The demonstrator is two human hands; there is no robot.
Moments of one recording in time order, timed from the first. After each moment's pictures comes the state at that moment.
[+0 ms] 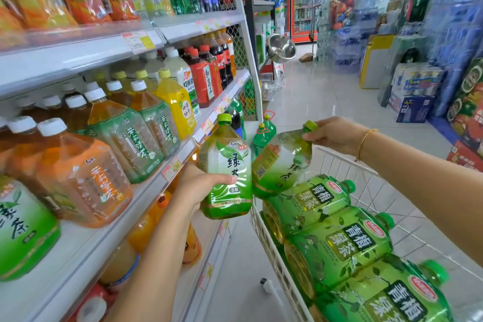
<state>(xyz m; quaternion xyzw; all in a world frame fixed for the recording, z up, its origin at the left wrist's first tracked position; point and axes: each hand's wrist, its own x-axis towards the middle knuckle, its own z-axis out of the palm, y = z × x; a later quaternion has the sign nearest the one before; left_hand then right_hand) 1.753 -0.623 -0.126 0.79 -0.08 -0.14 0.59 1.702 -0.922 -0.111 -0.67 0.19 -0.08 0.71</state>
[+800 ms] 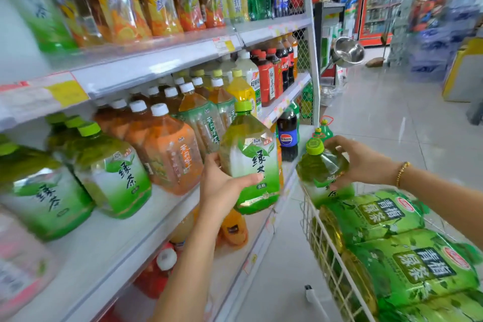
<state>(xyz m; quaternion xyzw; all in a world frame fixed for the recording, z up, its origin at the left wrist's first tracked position) 1.709 -0.554 -0.121 0.79 -0.05 0.09 0.61 1.693 -0.848 -0.125 -0.95 -0.05 -0.08 0.28</state>
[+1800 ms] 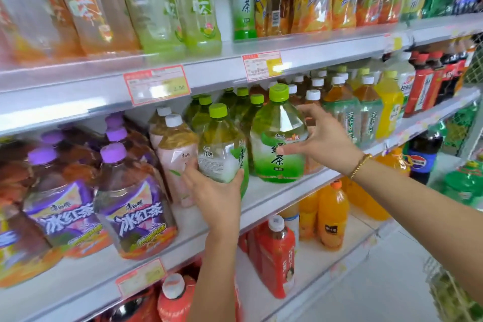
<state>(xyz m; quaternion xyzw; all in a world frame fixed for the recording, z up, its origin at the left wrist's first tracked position) 1.632 -0.358 -0.136 0.70 0.23 0.52 0.43 1.702 -0.534 -0.044 -0.84 -0.28 -0.15 0.44</state>
